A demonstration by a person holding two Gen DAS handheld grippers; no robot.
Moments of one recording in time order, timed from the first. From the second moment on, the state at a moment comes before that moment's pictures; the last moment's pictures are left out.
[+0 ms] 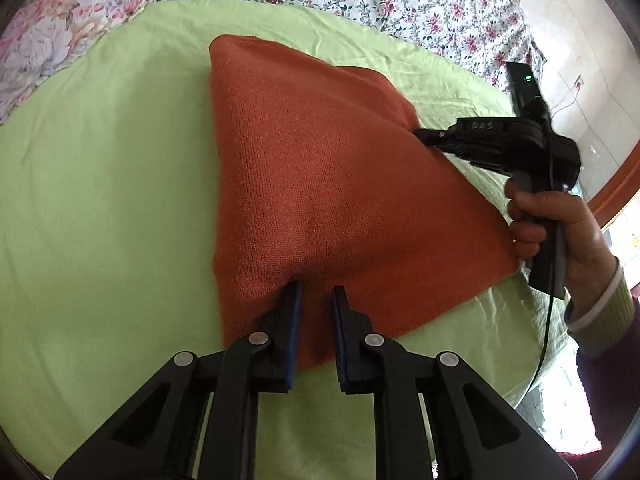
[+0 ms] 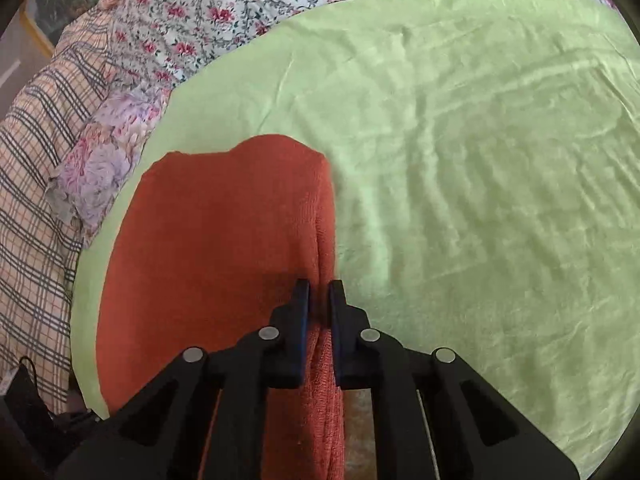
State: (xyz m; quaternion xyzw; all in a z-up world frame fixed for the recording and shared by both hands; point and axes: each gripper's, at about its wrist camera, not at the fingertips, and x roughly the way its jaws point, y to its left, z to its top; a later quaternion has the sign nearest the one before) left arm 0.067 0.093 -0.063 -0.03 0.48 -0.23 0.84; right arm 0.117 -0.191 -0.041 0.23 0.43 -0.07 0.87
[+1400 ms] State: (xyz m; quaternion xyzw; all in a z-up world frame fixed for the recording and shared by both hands) left arm -0.017 0.129 -0.035 0.00 0.48 -0.15 0.86; right arm -0.072 -0.086 -0.002 0.16 0.45 -0.04 0.88
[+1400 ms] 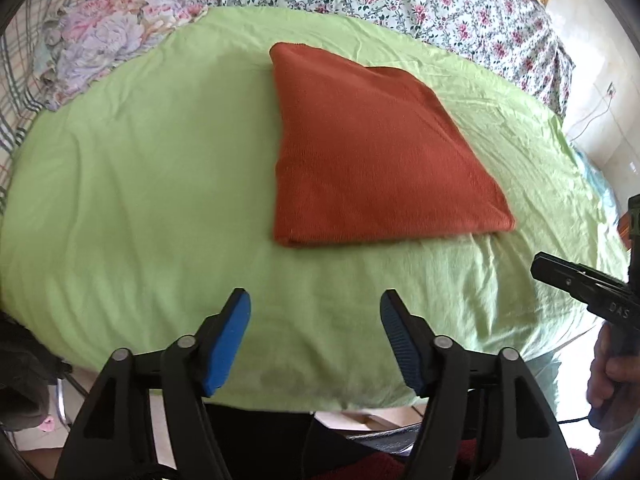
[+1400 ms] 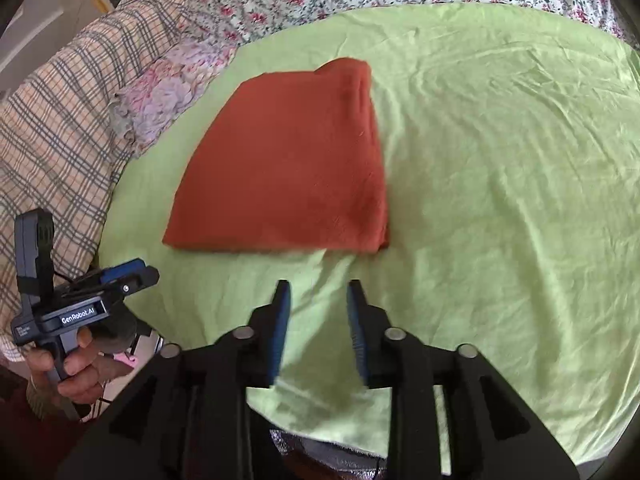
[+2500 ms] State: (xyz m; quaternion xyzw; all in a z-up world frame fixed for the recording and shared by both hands) left arm 0.024 0.105 -0.010 0.09 0.45 -0.07 0.89; right arm -0.037 -0.070 0.008 0.11 0.44 -0.01 0.89
